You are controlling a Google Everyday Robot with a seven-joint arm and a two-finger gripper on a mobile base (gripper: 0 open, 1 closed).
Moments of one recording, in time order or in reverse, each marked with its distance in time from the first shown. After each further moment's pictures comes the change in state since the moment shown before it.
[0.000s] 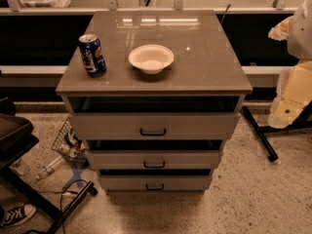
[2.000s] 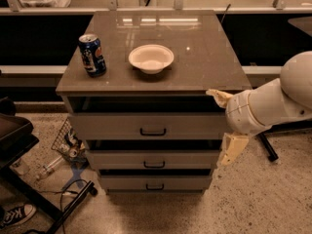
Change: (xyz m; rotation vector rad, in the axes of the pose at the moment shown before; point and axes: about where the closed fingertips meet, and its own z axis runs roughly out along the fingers) arm -0.027 0.027 0.203 0.010 -0.355 -0.331
